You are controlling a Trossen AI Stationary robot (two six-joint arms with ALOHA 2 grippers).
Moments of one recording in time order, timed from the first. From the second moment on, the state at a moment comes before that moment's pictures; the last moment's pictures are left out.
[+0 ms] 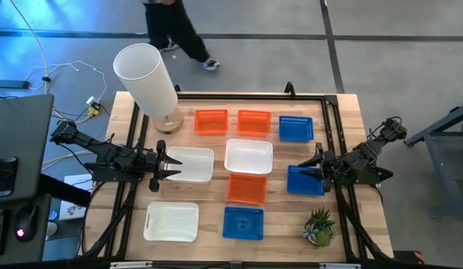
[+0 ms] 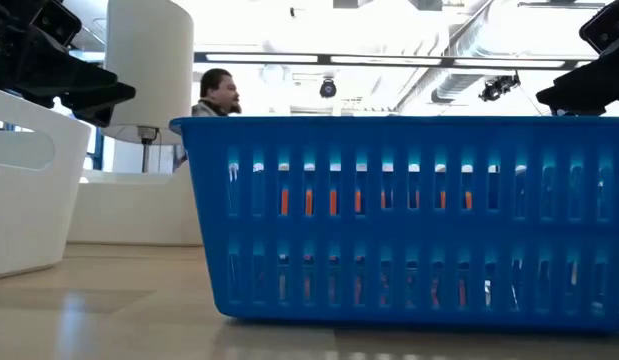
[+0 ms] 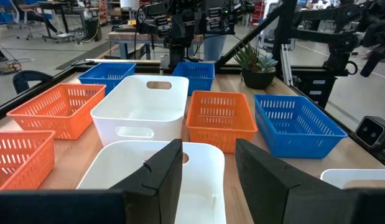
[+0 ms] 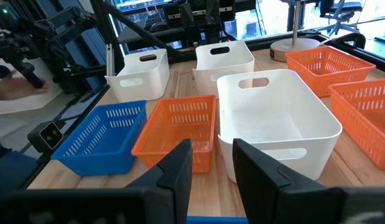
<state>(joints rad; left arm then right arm) -0.29 0.20 0.03 0.02 -0.37 -0.09 0.62 0.01 0.13 -0.34 0.54 0.29</state>
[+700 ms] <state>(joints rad) -0.29 0.20 0.03 0.03 -0.37 -0.09 0.62 0.01 0.13 -0.21 0.59 0.39</state>
